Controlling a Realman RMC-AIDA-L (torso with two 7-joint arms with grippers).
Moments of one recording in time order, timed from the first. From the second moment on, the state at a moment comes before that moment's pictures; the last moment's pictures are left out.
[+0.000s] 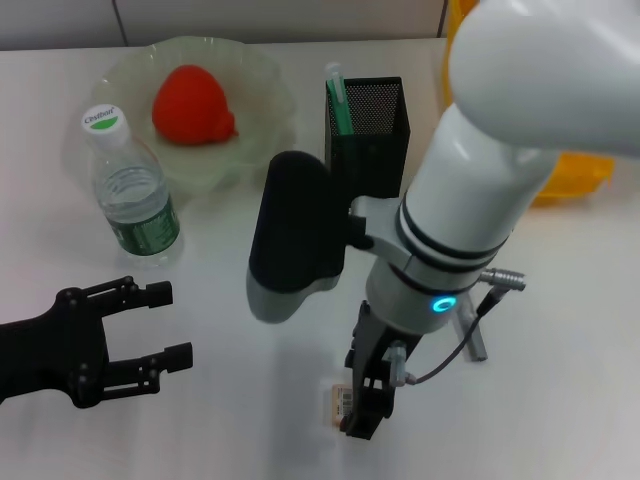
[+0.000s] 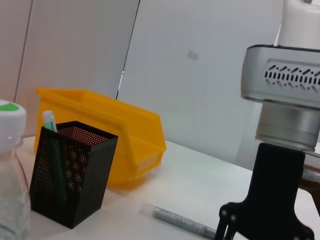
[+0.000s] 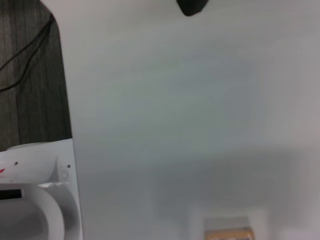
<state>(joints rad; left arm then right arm) -0.28 -1.98 0.76 0.54 1.87 1.79 -1.14 0.91 2.09 -2.05 -1.21 -2.29 -1.50 2.65</state>
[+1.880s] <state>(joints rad) -0.28 -1.98 0.76 0.55 1.87 1.78 -1.13 0.84 2.08 -1.42 -1.32 -2.58 -1.29 2.60</state>
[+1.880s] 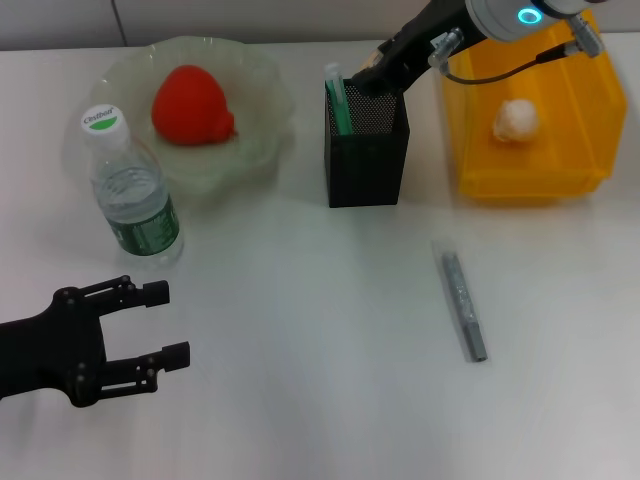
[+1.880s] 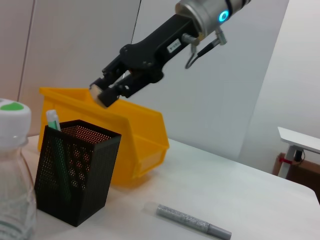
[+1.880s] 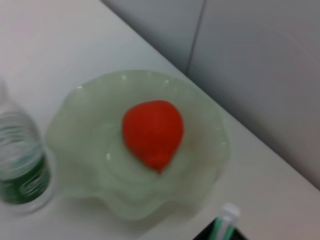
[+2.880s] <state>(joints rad) -0.30 -1.98 0.76 0.55 1.87 1.78 -1.14 0.79 2.09 -1.42 -1.37 -2.65 -1.71 2.69</state>
